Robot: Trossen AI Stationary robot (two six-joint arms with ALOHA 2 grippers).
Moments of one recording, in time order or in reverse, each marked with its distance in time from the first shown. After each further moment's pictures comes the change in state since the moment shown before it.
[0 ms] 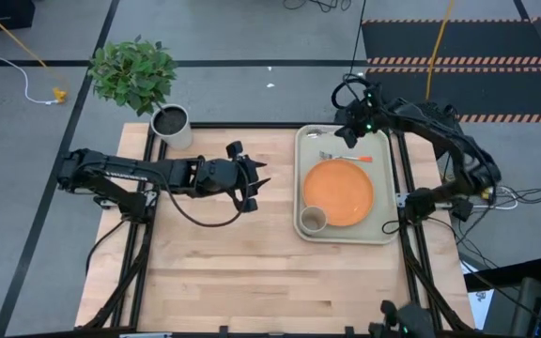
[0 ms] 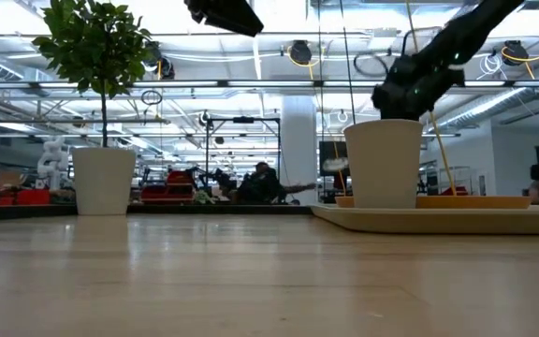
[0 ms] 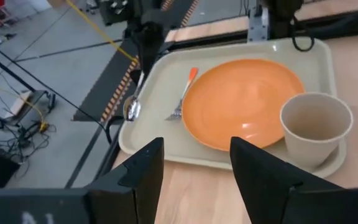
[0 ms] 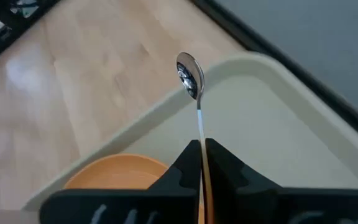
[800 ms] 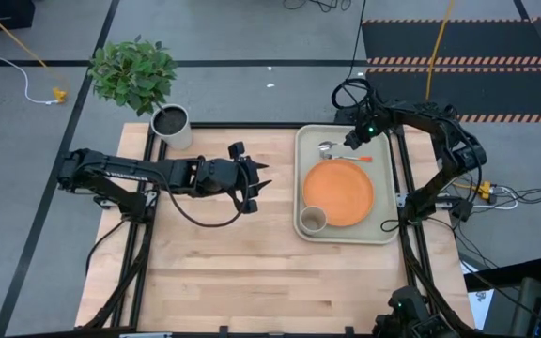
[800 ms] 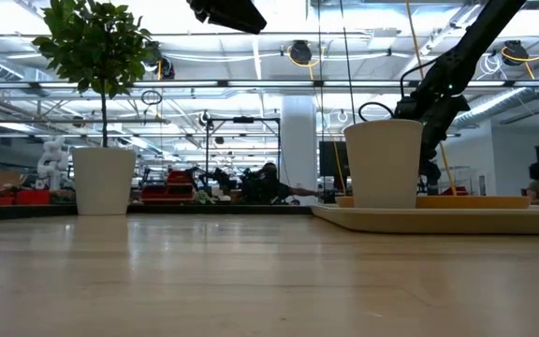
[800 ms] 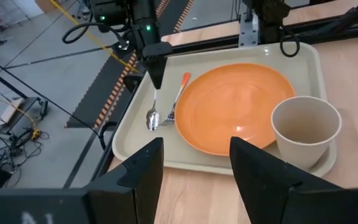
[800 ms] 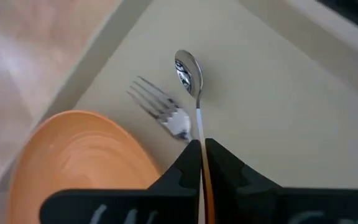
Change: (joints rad) left arm 0.000 0.003 0.000 0.022 0.032 0.021; right arm -0.133 0.210 0.000 -0.129 0.017 -0.065
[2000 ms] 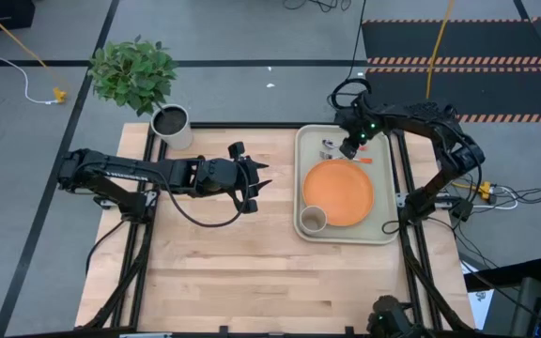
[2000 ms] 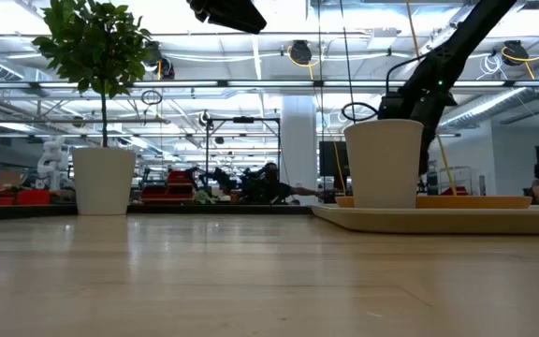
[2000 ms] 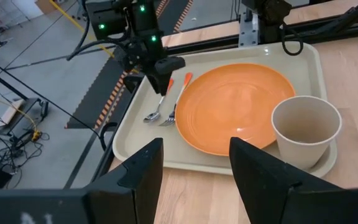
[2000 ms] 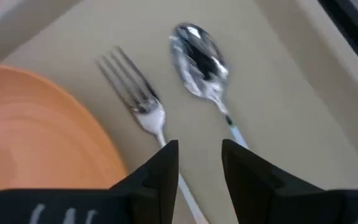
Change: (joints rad) left arm 0.000 0.000 0.000 -0.001 0.000 0.005; right arm 0.136 0.000 0.000 0.024 0.276 -0.141
